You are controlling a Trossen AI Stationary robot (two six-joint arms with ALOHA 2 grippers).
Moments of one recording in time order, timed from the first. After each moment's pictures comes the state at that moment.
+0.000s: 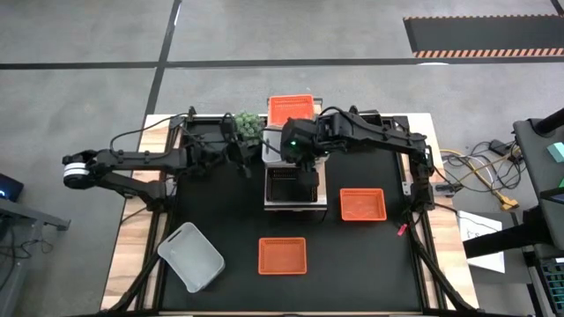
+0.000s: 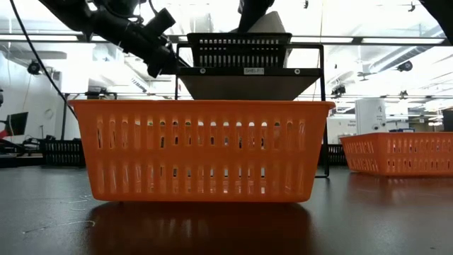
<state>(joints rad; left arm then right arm) 0.25 1.14 0.67 0.21 -0.31 0.56 -0.09 1.97 2.25 -1.36 0.10 -0.23</state>
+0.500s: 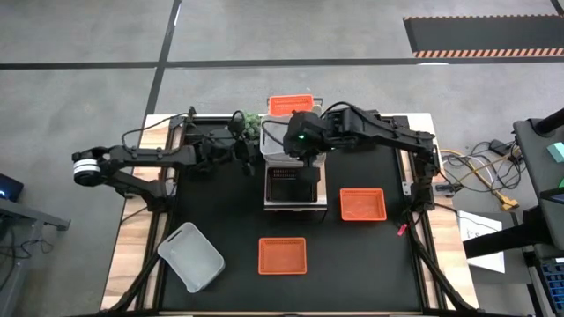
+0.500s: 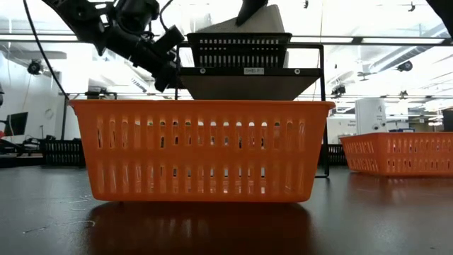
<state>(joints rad) 0.32 1.25 0.67 0.27 -0.23 0.58 -0.09 1.91 2.25 -1.32 0.15 -0.25</state>
